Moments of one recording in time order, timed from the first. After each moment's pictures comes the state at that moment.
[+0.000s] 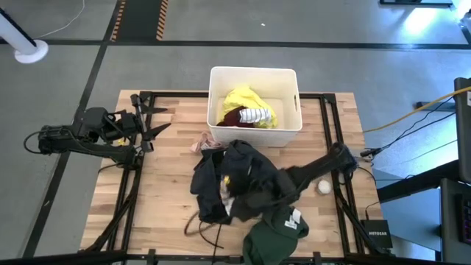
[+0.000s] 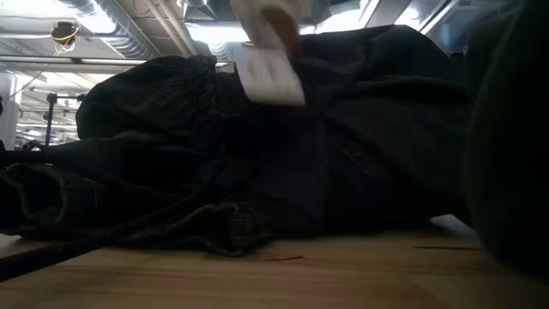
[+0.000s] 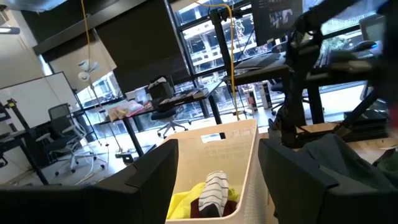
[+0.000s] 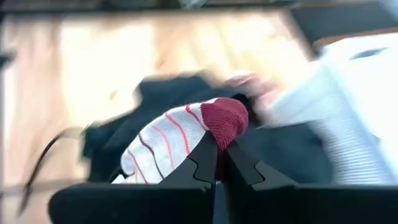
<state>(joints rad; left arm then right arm) -0.05 0.45 0.74 -0.19 -0.37 0.35 0.47 2.10 2.36 -1.30 0.64 0.54</state>
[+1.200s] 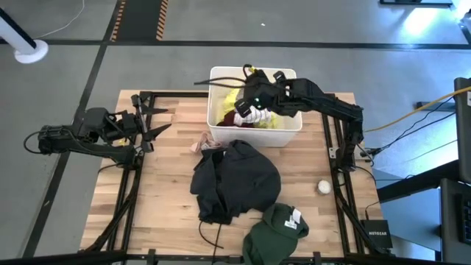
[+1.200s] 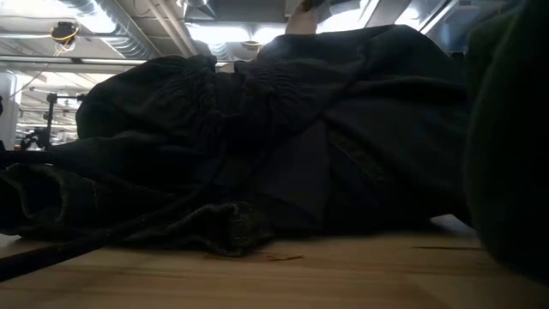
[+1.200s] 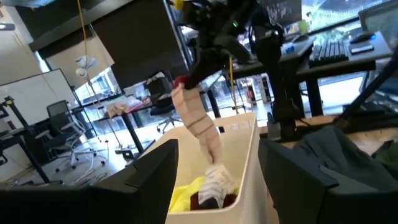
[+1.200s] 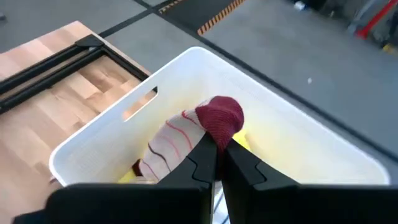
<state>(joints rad) -0.05 0.45 0.74 -0.22 -0.37 0.35 -0.10 1.88 2.33 -1.31 0.66 0.51</state>
